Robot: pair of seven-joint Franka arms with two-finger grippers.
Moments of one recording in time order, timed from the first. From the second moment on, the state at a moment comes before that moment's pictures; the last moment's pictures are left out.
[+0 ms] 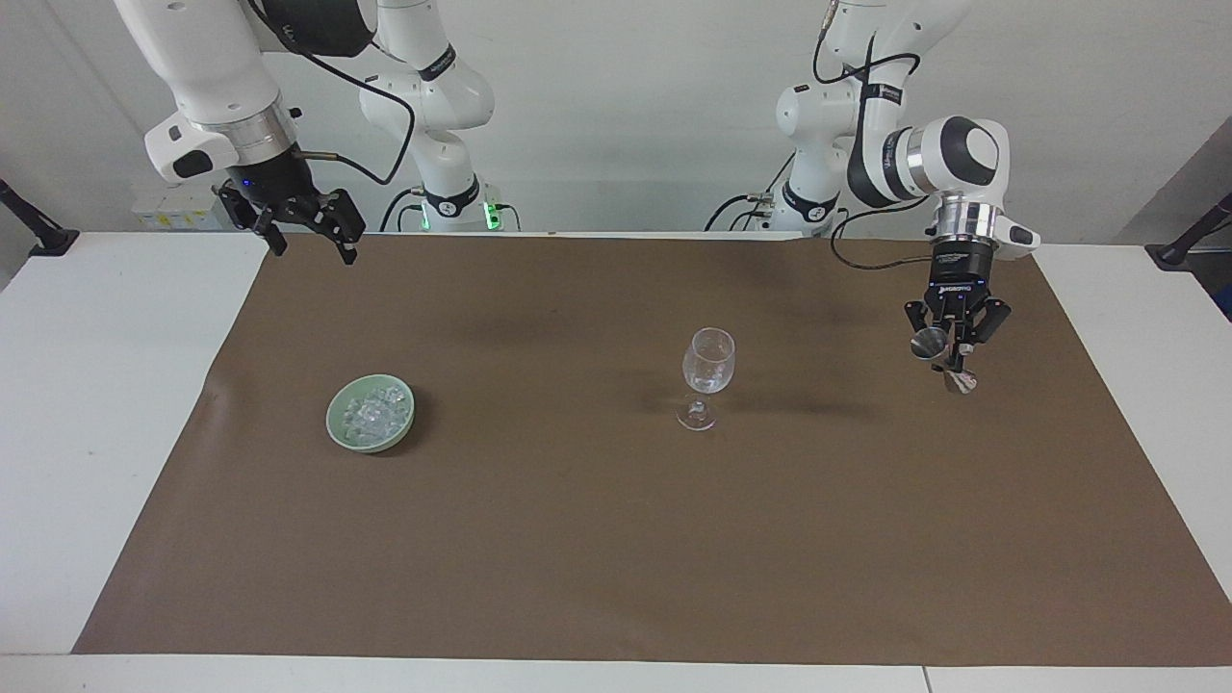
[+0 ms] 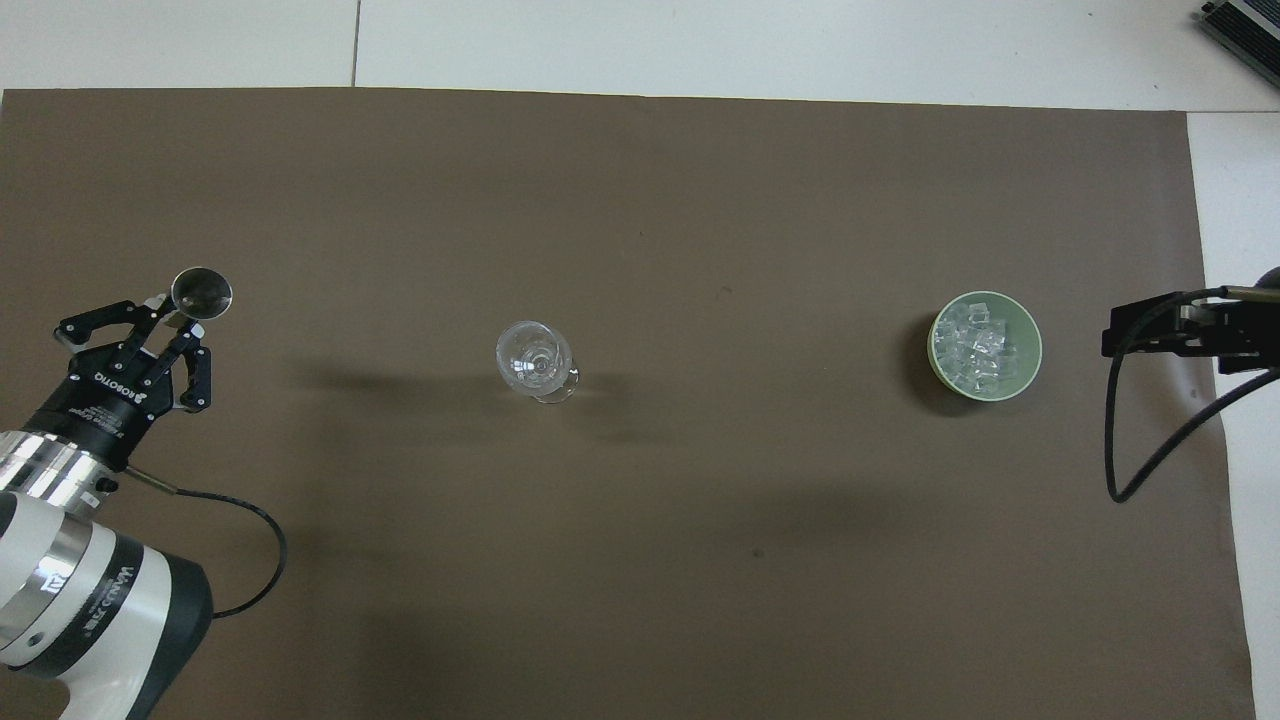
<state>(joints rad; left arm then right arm) 0.08 -0.23 -0.08 -2.44 -2.13 2.81 -0.18 0.05 -0.07 -0.07 -1.66 -0.02 1.59 0.14</state>
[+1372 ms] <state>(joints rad) 0.33 0.03 0.03 -2.52 -2.11 2.33 -0.41 0.05 -0.07 -0.07 -1.66 -0.02 1.59 0.14</state>
